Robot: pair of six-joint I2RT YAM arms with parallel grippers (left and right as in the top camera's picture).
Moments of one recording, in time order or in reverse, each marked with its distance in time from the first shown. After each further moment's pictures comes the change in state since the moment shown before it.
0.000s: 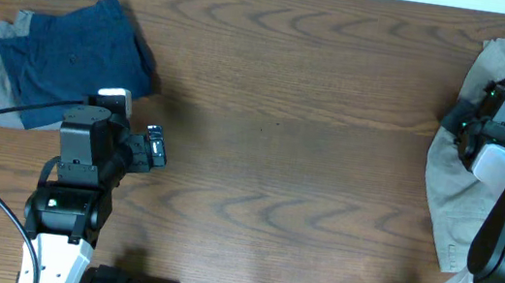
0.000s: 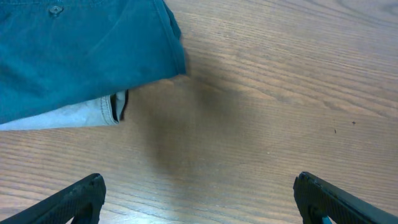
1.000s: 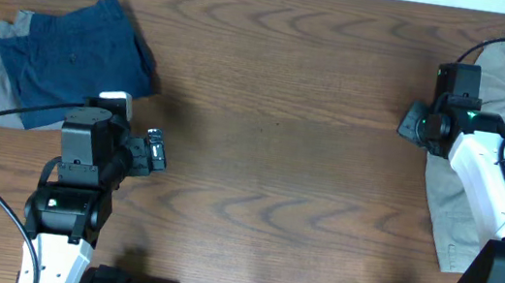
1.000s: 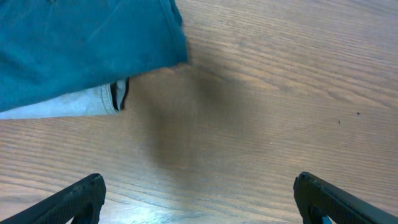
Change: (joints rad) left arm 0.000 0.000 0.000 -0.036 0.000 0.000; right arm 0.273 -0.248 0.151 -0.802 0.217 0.089
